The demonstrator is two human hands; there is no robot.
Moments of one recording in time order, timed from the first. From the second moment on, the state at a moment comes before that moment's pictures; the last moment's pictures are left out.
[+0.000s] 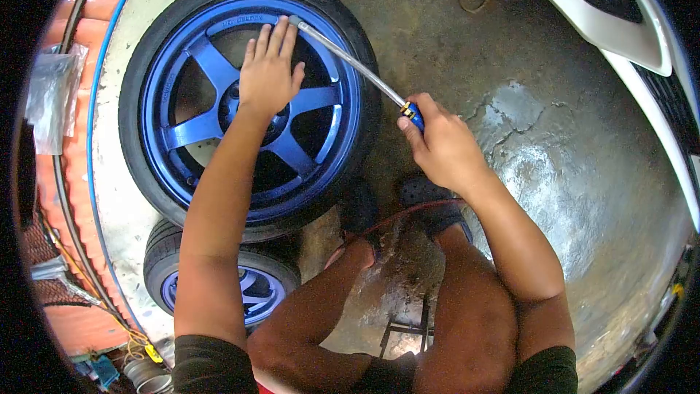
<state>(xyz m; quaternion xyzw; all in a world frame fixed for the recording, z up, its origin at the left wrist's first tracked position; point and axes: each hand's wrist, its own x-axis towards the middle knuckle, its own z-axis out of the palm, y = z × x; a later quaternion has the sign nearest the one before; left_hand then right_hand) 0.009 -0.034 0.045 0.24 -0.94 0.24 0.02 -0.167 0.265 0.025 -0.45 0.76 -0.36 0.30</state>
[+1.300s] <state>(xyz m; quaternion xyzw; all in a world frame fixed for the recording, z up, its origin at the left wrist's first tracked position) -0.066 0.087 -0.078 0.41 -0.88 -0.16 0.20 -0.171 0.285 0.013 -0.44 0.79 -0.32 0.26</state>
